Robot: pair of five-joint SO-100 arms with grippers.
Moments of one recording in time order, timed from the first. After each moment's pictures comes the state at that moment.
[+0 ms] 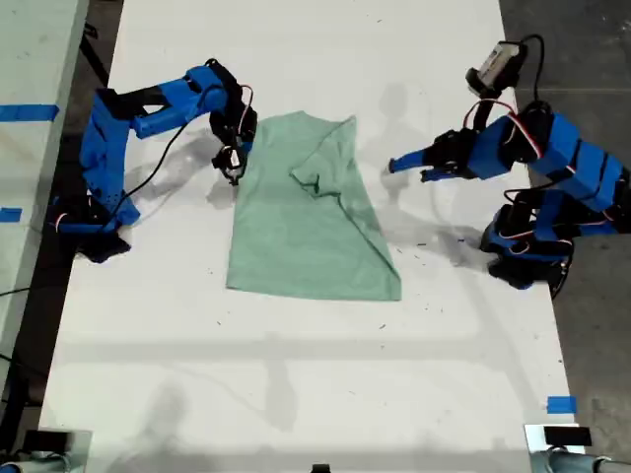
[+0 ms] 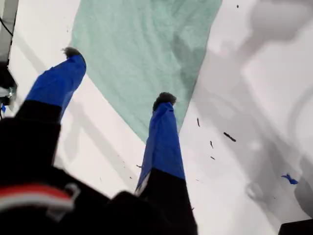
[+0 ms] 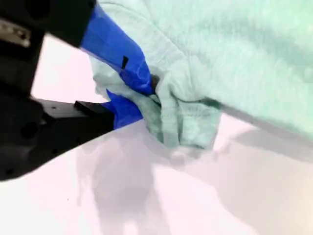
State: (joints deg) arm 0 -38.6 52.7 63.2 78.0 42.1; arm 1 26.1 139.8 110.9 88.0 -24.3
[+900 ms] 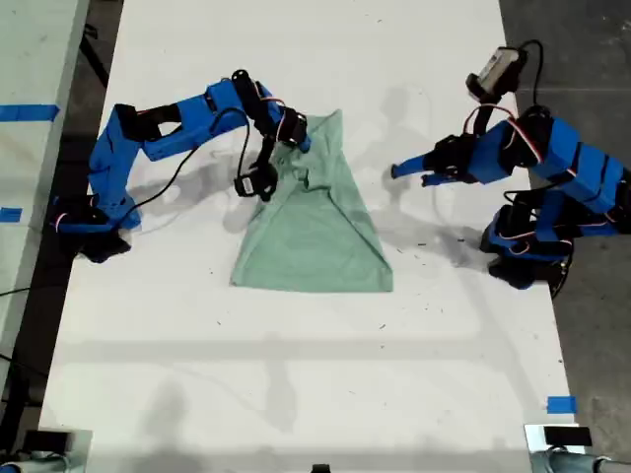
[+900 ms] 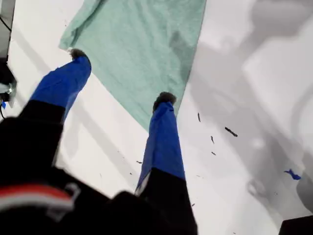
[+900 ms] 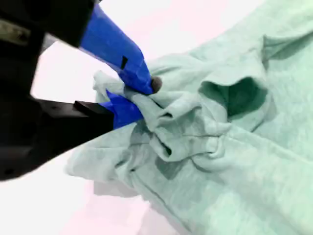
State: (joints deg) arm 0 -21.4 47.6 43.2 62.2 46.1; arm 1 24.7 141.2 113.2 87.6 -22.9
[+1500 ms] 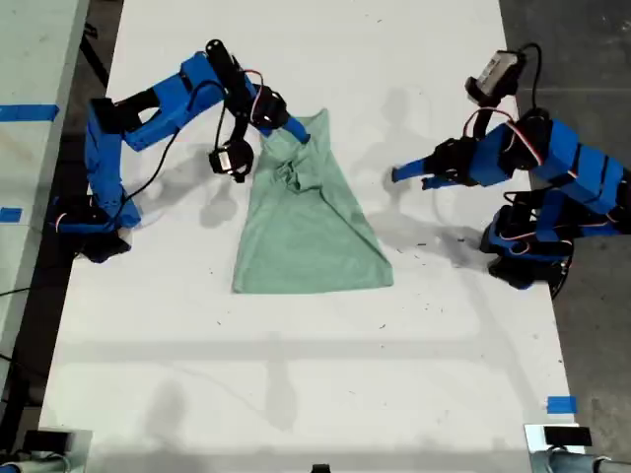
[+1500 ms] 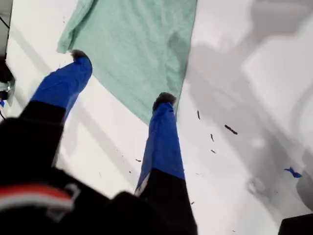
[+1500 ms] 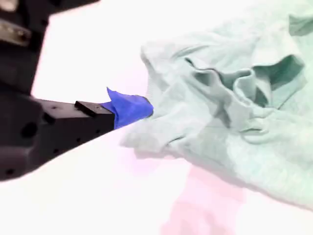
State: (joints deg) arm 0 -26.0 62.8 44.7 84.2 45.1; arm 1 24.0 141.7 114.3 87.6 -22.3
